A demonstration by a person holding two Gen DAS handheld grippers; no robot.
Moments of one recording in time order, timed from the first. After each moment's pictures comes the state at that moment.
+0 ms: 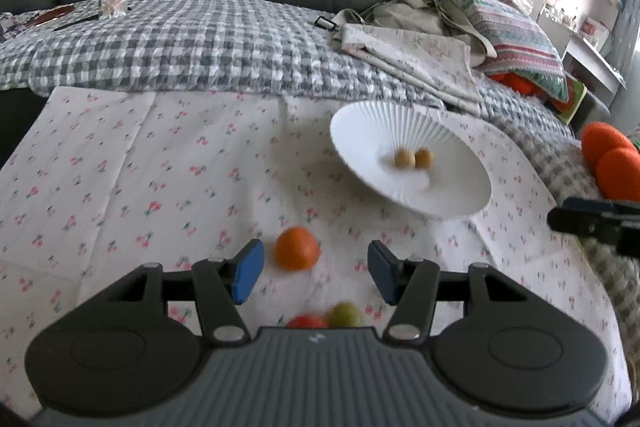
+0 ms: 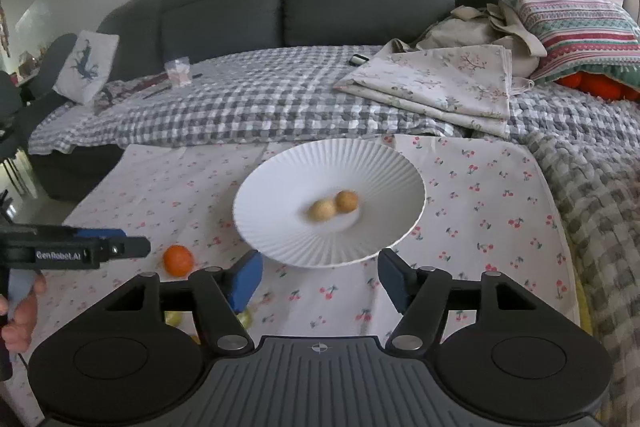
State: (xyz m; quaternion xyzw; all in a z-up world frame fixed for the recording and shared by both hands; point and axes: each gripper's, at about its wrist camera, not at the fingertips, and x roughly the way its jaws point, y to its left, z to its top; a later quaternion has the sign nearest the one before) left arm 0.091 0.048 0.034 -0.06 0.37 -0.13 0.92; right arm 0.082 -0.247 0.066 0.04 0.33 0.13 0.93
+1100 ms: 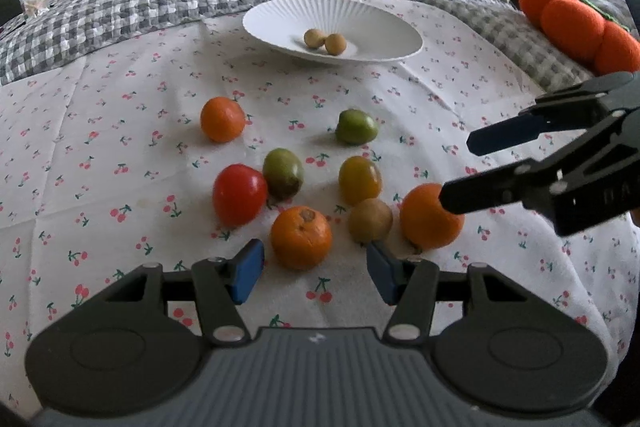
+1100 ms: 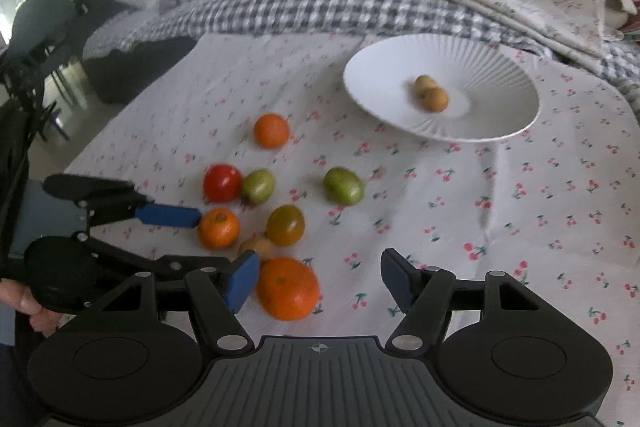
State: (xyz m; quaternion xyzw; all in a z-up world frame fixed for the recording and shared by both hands) left arm 0.035 0.015 -0.018 0.06 0.42 -0.22 0.88; right arm 0.046 -0.181 0.018 -0.02 0.43 0.23 0.87
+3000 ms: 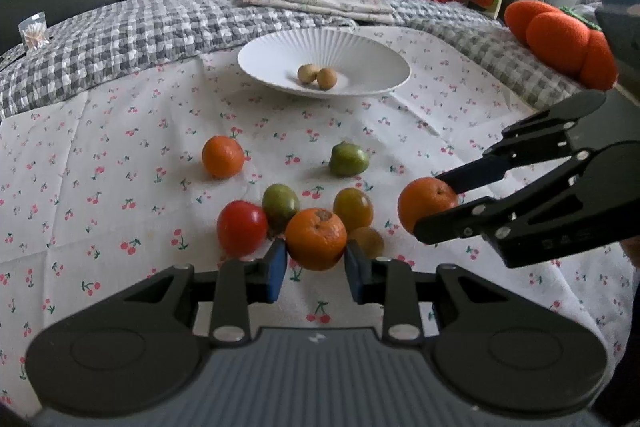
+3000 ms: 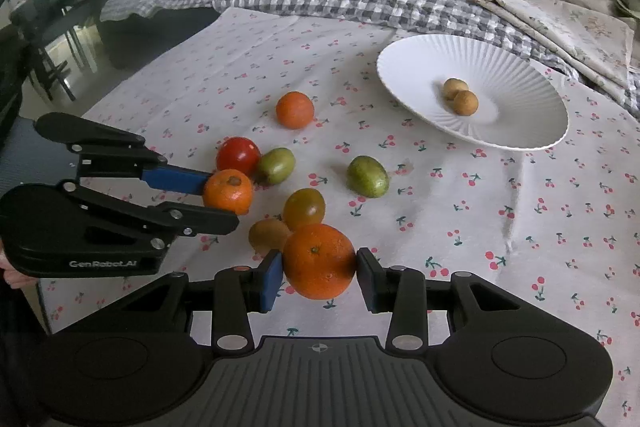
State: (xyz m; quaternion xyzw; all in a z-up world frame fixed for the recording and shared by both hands) left arm 0.027 0.017 -0.003 0.07 0.37 -0.23 0.90; right arm 0.041 -0.161 0.009 -0.08 0.42 0.25 0.87
